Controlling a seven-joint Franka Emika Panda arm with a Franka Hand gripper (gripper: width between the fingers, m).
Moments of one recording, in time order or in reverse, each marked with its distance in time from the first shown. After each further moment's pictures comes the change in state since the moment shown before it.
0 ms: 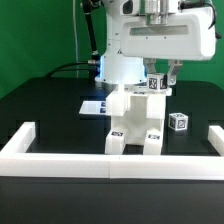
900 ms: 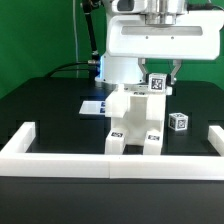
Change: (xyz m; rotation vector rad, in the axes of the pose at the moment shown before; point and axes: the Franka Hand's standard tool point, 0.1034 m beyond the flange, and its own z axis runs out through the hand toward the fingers) arm 0.003 0.002 -0.001 -0.019 0.012 -0.538
